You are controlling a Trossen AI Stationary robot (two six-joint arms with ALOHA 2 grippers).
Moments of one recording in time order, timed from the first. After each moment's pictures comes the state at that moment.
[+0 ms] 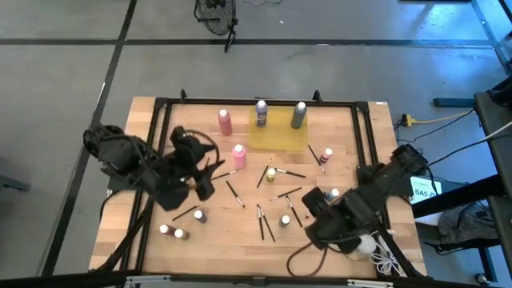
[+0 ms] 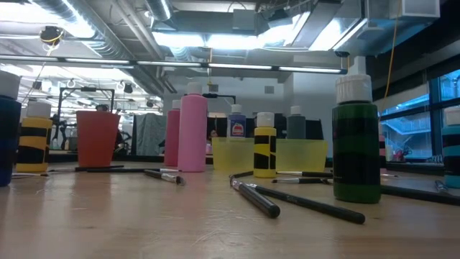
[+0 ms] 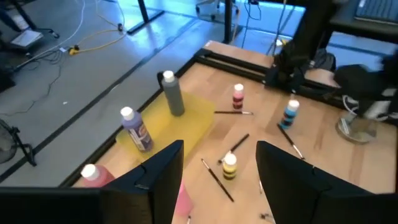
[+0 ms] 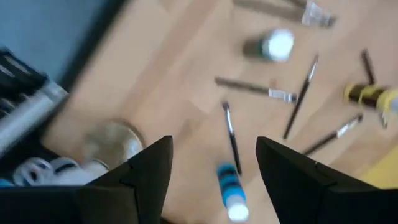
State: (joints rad) left arm -0.60 1.63 2.21 -1.54 -0.95 -0.83; right arm 0.68 1.79 1.86 -1.57 0.02 -0.01
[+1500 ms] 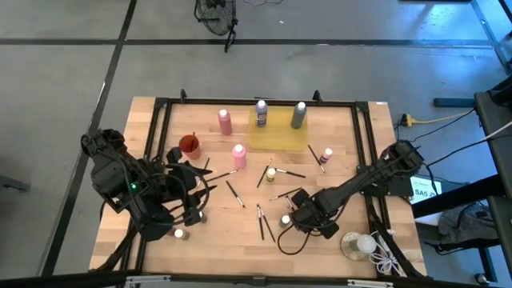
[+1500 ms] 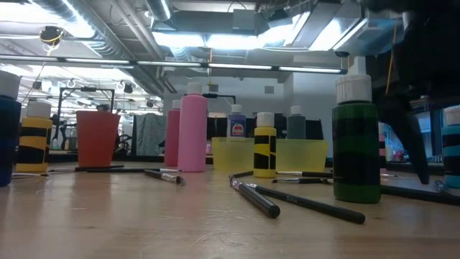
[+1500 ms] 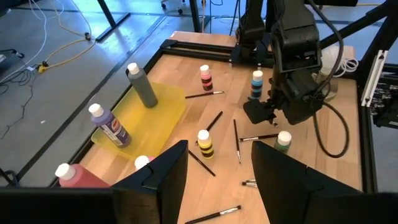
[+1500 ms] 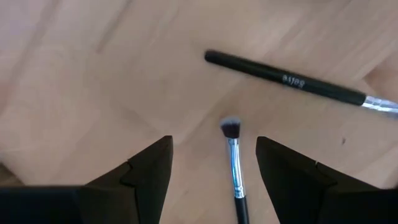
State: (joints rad) left arm -0.75 1.63 2.14 -1.54 -0.95 -0.84; right arm 0.52 1.79 1.06 -0.80 -0.05 -0.20
